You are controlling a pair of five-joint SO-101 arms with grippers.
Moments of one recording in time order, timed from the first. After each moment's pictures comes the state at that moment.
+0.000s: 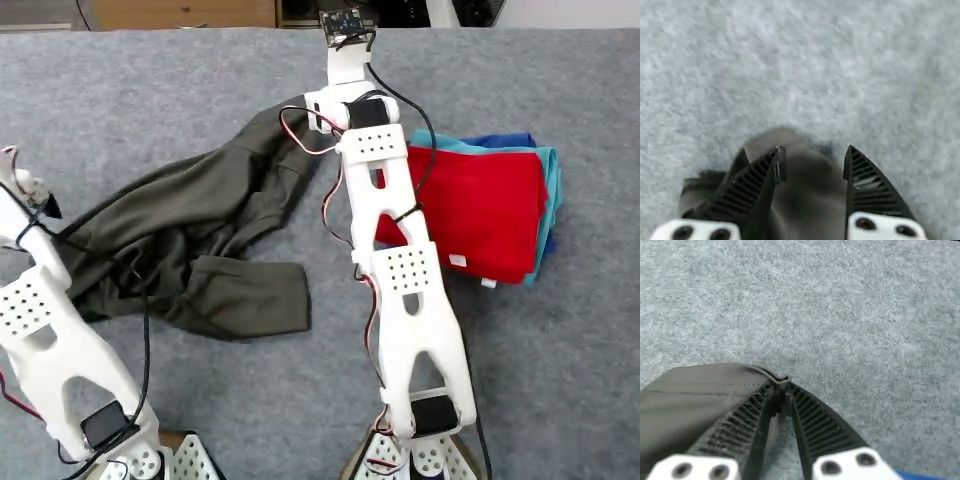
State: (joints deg) left arm -37.6 51.3 -54.1 99.2 32.8; right arm -14.5 72.3 -80.4 63.7 -7.3
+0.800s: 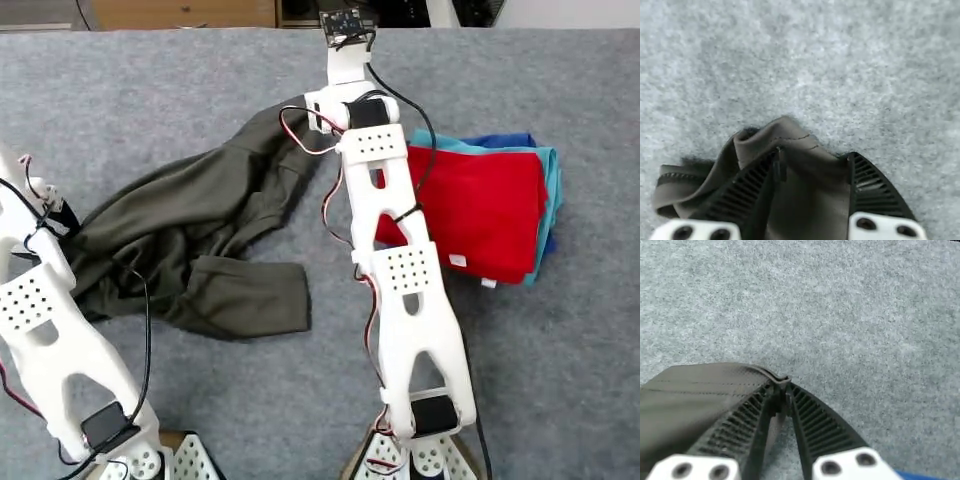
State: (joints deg) left arm -38.5 58.2 -55.5 100.2 40.2; right arm -14.5 72.3 -80.4 63.7 -7.1
